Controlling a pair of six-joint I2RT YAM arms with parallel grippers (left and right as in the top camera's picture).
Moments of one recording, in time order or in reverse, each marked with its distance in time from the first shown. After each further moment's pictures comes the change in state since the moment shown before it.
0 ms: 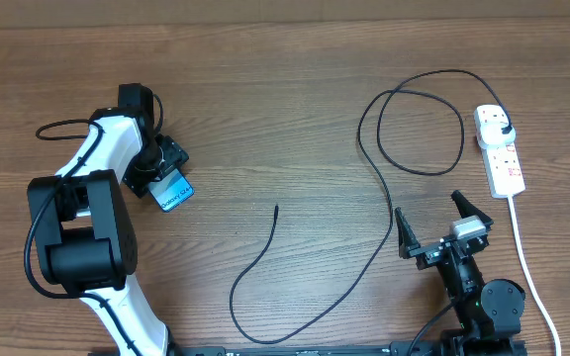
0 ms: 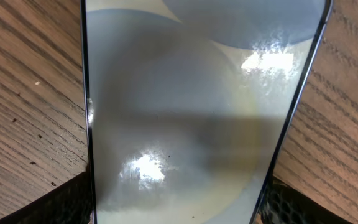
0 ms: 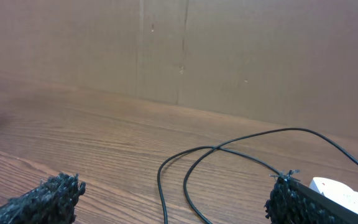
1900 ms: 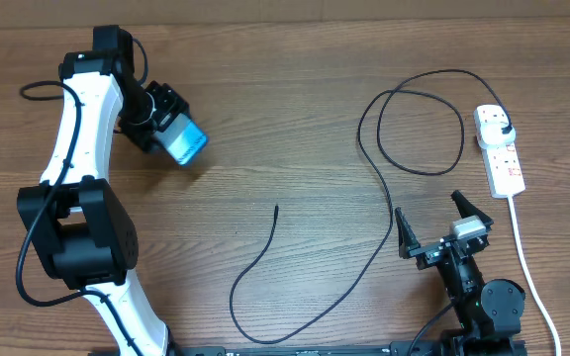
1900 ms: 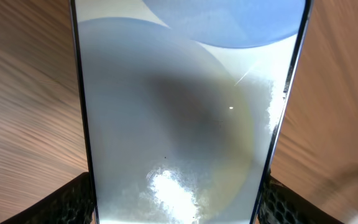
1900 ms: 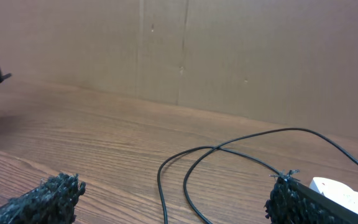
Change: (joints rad) left arm 0.000 0.026 0.450 -0.339 0.374 -0.058; right arm 0.000 0.000 0.000 0.000 0.000 0.000
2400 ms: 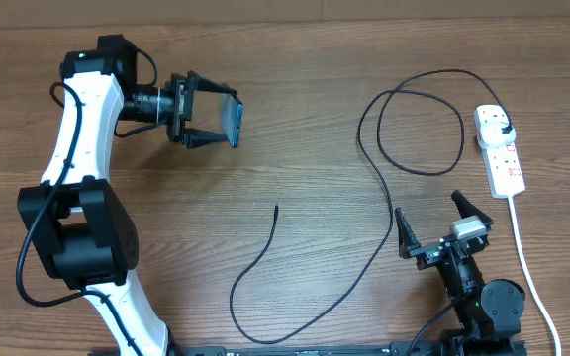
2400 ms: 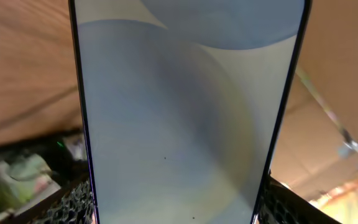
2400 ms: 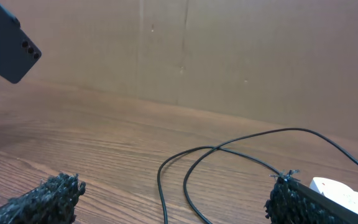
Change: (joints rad) left arm 0.000 0.000 0.003 -0.177 0.862 -0.092; right arm 0.000 0.000 0.000 0.001 0.000 0.000
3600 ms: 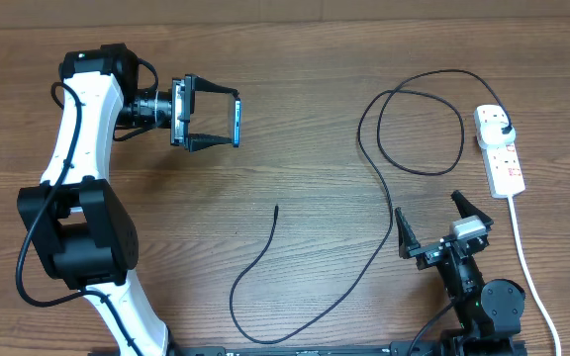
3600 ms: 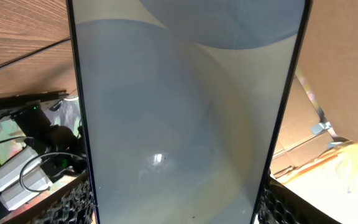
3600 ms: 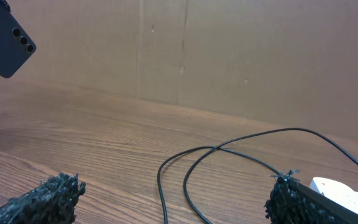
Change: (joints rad) left arm 0.000 0.000 0.001 -0.140 0.109 0.050; right arm 0.000 0.000 0.000 0.000 0.000 0.000
